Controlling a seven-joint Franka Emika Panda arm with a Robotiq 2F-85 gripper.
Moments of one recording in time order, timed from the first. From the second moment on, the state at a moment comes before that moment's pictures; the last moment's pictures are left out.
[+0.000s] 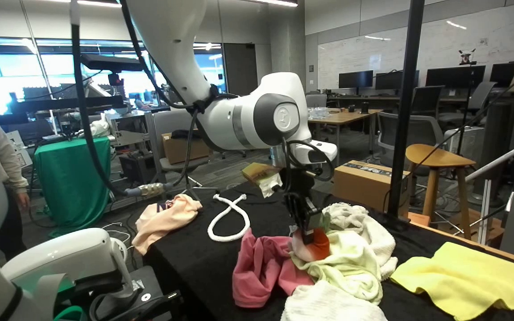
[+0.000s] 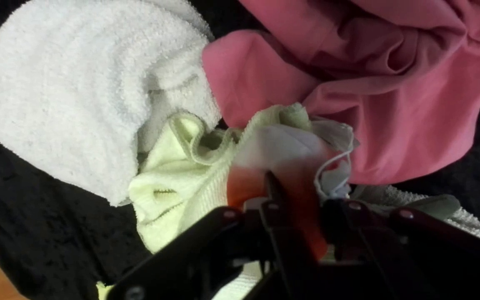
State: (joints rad) arm 0.09 0.08 -0.03 -2.45 -0.31 2.54 0.56
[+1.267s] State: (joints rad) arm -0.01 0.03 -0.06 -2.29 -0.31 2.54 0.60
